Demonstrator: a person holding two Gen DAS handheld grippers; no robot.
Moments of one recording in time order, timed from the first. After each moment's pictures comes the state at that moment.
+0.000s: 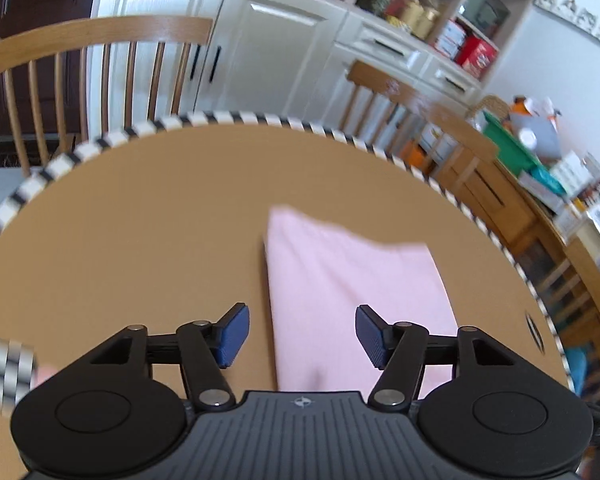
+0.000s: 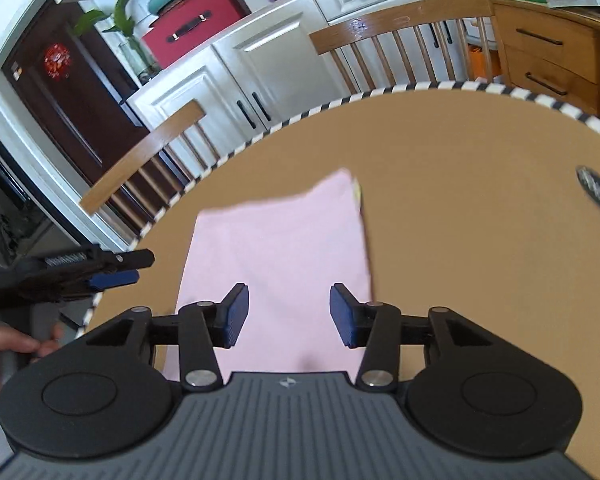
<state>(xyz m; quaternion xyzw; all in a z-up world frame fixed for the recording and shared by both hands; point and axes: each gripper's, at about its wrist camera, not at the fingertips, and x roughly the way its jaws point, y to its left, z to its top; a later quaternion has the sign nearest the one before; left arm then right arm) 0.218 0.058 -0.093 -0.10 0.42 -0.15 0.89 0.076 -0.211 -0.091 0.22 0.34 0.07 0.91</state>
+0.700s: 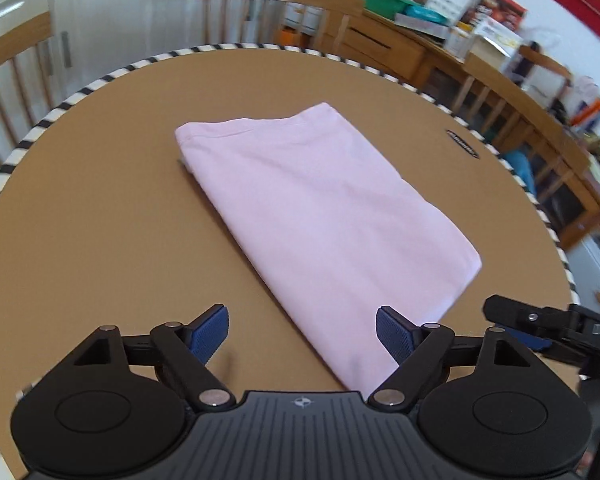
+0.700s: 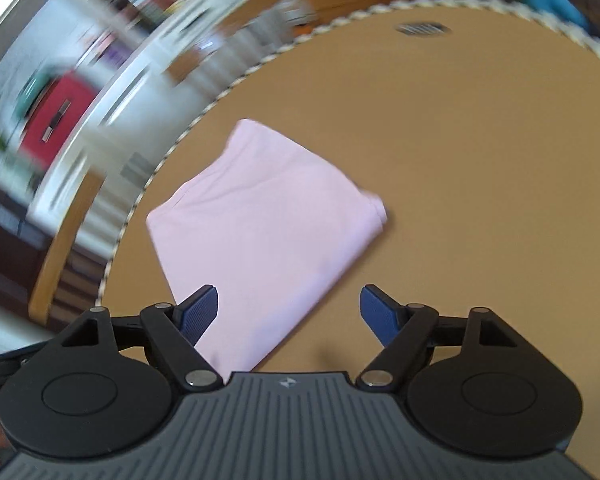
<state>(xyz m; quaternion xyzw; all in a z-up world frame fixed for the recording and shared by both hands) 0.194 0.099 -0.084 0.09 0.48 -0.37 0.79 -0.016 -0.110 -0.120 0.45 0.29 -0.20 0.82</state>
